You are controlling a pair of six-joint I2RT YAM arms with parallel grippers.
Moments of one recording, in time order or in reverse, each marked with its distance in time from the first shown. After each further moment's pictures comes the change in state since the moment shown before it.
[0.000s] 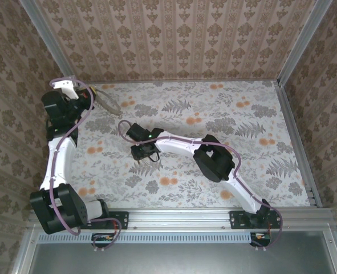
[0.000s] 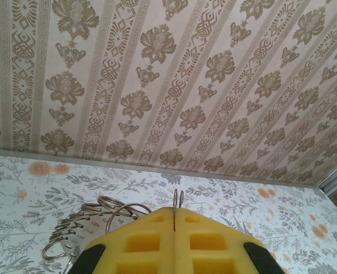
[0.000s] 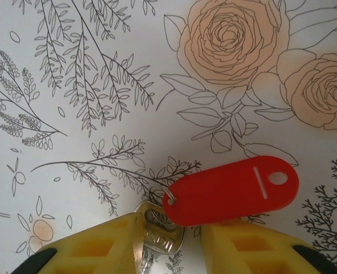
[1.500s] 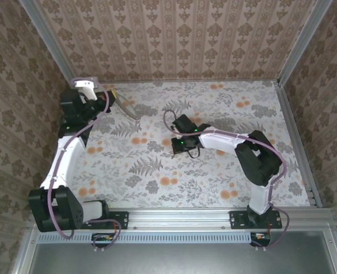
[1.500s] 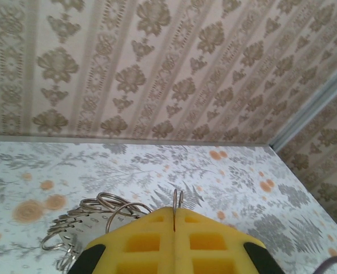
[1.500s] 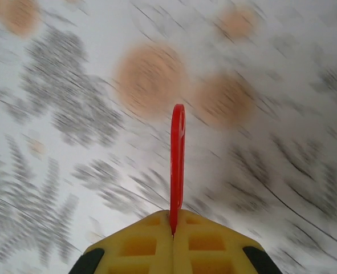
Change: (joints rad) left arm -0.207 -0.003 0.000 -0.072 0.008 0.005; right arm -0.283 -0.527 -0.748 0.200 -0.097 -0.085
